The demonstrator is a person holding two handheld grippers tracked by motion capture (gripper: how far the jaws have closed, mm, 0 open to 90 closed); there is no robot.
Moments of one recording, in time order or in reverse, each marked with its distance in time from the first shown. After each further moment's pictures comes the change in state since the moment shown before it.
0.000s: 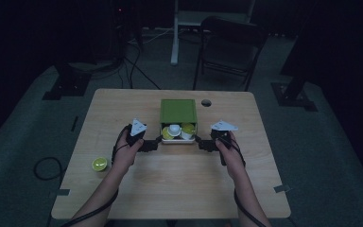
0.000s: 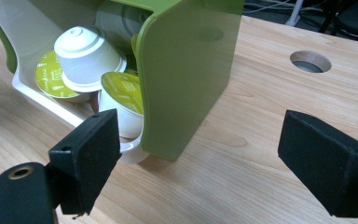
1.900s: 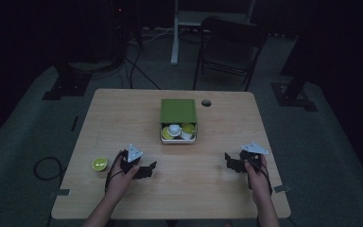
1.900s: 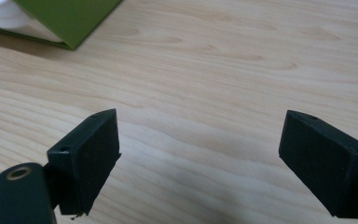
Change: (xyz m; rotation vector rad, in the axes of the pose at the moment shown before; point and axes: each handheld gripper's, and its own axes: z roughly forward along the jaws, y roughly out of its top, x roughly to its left) left arm -0.031 -0.069 -0.037 0.156 0.036 -0.024; right arm -0.038 -0.077 -0.079 0.095 -0.241 0.118
